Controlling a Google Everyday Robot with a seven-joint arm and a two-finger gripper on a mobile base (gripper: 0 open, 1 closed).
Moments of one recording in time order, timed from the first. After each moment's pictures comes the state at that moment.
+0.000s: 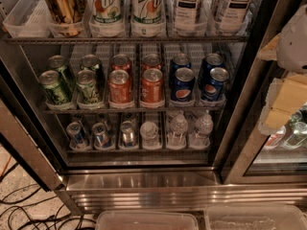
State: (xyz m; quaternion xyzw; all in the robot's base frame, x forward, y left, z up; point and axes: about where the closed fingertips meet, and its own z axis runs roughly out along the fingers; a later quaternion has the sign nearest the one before) arm 0.438 -0.217 0.976 -0.60 0.78 -0.03 0.16
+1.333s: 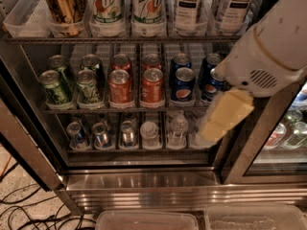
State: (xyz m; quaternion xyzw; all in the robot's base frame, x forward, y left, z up) arm 0.423 -0.120 0.960 -0.56 0.80 0.05 0.21
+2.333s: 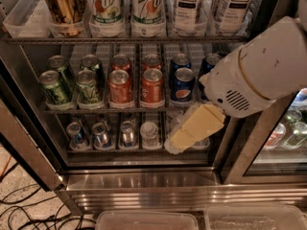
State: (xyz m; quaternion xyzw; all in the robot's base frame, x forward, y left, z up) arm 0.417 -0.076 0.947 -0.49 0.81 0.12 0.29
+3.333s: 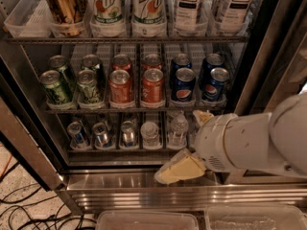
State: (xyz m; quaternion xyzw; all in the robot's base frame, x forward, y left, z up) arm 0.411 -0.066 0.855 -0.46 0.79 0.11 0.38
